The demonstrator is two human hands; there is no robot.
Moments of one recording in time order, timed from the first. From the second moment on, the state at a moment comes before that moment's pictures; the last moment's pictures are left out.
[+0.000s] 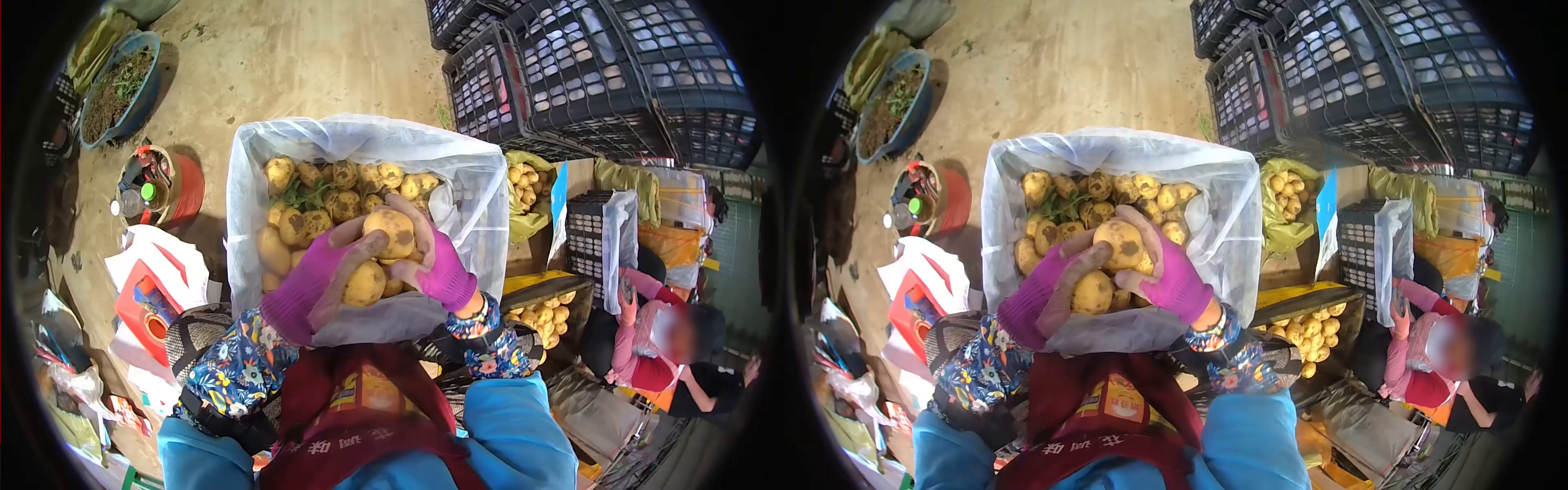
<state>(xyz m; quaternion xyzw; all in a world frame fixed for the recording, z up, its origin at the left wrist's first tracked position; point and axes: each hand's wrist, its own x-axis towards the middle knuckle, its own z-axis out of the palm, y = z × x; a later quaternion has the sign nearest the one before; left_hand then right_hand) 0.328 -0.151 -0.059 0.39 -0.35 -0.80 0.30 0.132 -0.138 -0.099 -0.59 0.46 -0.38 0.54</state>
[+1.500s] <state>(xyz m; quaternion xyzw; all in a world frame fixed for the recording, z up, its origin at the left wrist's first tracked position) 0.332 -0.132 -0.085 0.34 -0.57 -0.66 0.36 0.145 -0.104 -0.078 -0.48 0.48 -0.48 0.55</state>
